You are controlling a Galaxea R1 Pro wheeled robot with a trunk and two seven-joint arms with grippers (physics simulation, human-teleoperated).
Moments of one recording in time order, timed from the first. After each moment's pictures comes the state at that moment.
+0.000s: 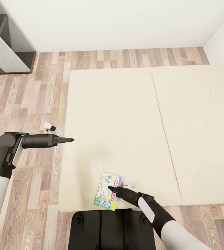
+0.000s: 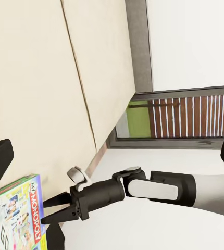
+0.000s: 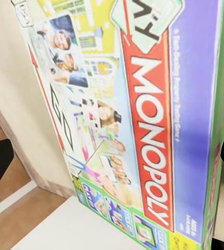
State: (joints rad) left arm -0.95 0.35 0.04 -1.11 0.07 1.01 -1.57; right arm -0.64 0.09 0.27 -0.53 -0.61 0.30 0.42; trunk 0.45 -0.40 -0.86
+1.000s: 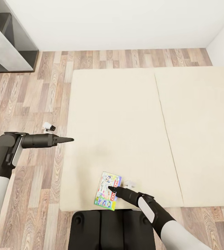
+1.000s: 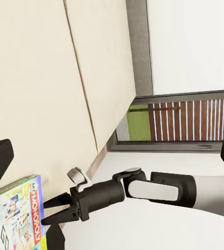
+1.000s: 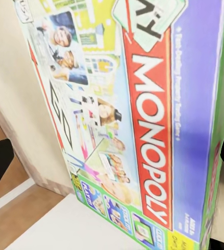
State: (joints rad) left arm -0.95 0.35 0.04 -1.11 0.07 1.01 -1.56; right arm -0.64 0.09 0.27 -0.53 -0.61 0.30 0.42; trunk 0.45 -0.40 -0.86
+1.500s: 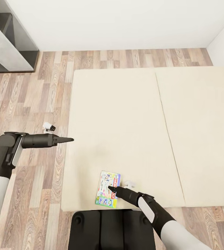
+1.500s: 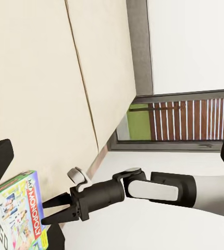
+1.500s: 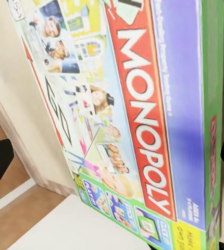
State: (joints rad) left arm -0.95 0.35 0.04 -1.11 0.07 1.01 -1.57; right arm -0.64 0.09 0.27 -0.53 -0.61 0.30 0.42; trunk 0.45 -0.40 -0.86
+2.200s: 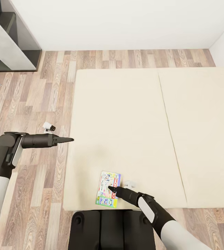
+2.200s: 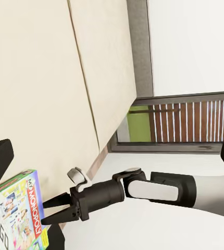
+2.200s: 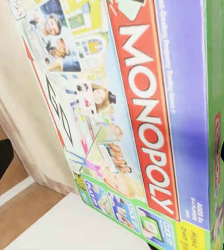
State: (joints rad) left arm -0.95 0.35 0.04 -1.11 0.07 1.01 -1.57; right arm -0.64 0.09 0.27 -0.53 -0.61 0.30 0.42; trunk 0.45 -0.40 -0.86
